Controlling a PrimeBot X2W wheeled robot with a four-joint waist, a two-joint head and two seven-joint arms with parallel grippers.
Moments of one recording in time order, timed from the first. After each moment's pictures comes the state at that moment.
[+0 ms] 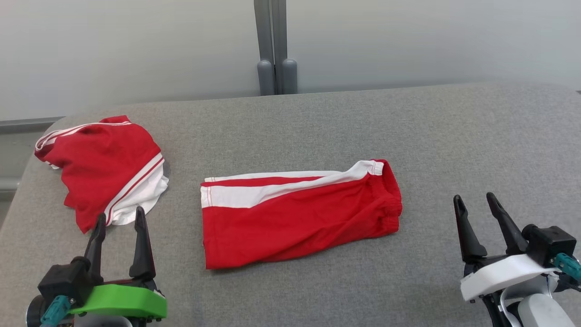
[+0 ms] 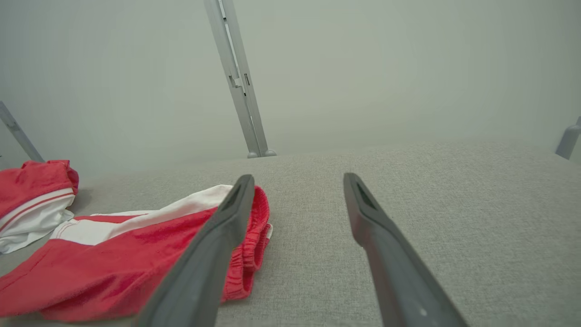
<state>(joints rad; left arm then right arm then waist) -0.01 0.35 -0.29 0.03 -0.59 0.22 -0.26 -0.05 -0.21 0.07 0.21 0.36 0.13 -0.26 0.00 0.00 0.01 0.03</state>
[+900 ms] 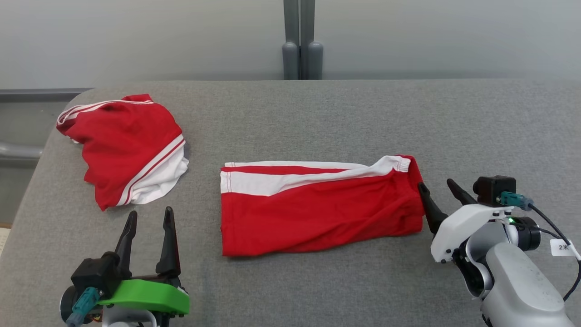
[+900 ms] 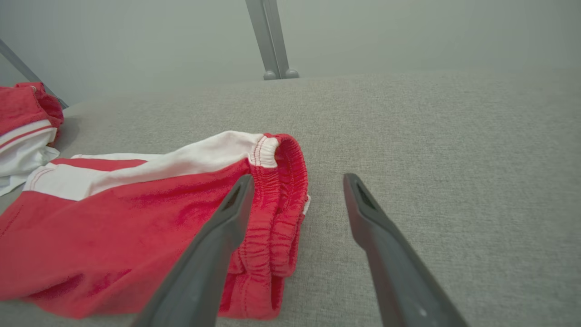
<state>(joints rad) -0.04 0.13 -0.14 0.20 -0.39 -0.02 -0.26 -0.36 -0.19 0.18 0.58 0.39 0.13 -0.05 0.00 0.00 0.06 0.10</state>
